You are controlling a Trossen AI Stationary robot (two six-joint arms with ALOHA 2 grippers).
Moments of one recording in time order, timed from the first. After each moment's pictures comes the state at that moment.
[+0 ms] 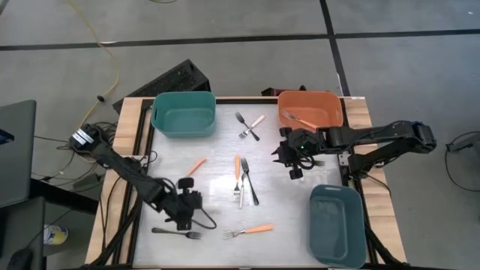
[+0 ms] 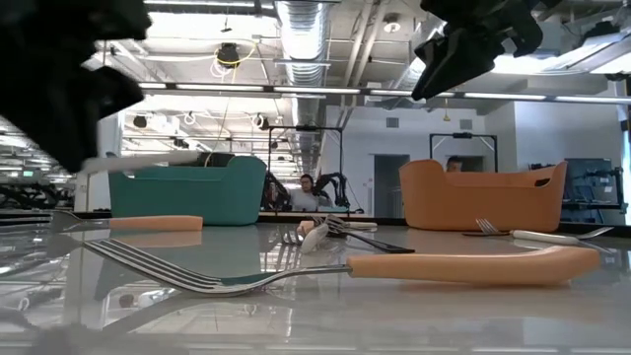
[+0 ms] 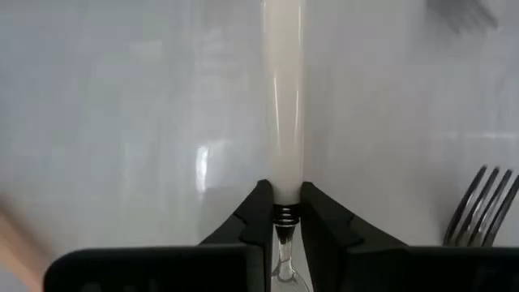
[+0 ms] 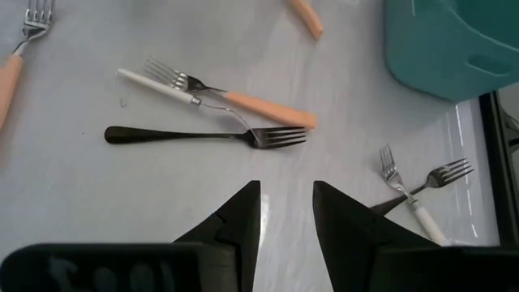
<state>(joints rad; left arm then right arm) -0.59 1.43 0.83 -0.47 -0.32 -0.54 -0.01 1.20 0.93 -0.50 0.05 -0.31</state>
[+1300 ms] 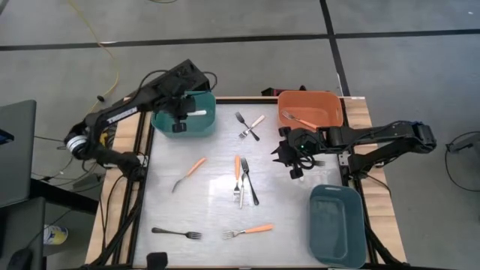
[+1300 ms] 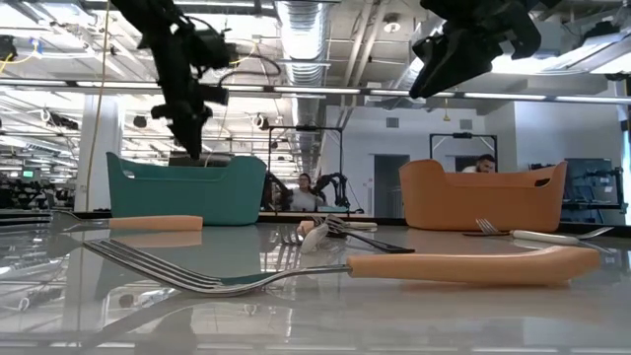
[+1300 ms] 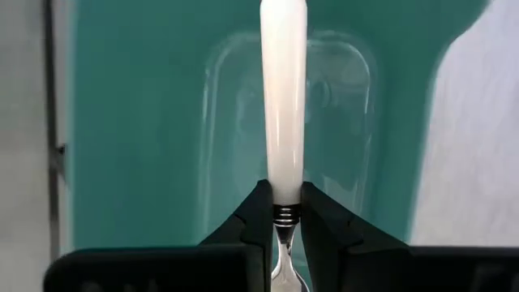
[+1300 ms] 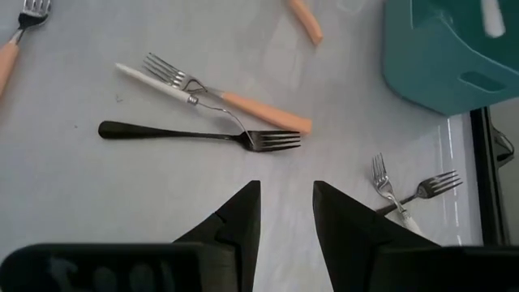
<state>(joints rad) 0.80 1.38 1.08 -0.77 -0.07 0.72 -0.01 1.20 0.93 -0.49 0.05 -0.37</state>
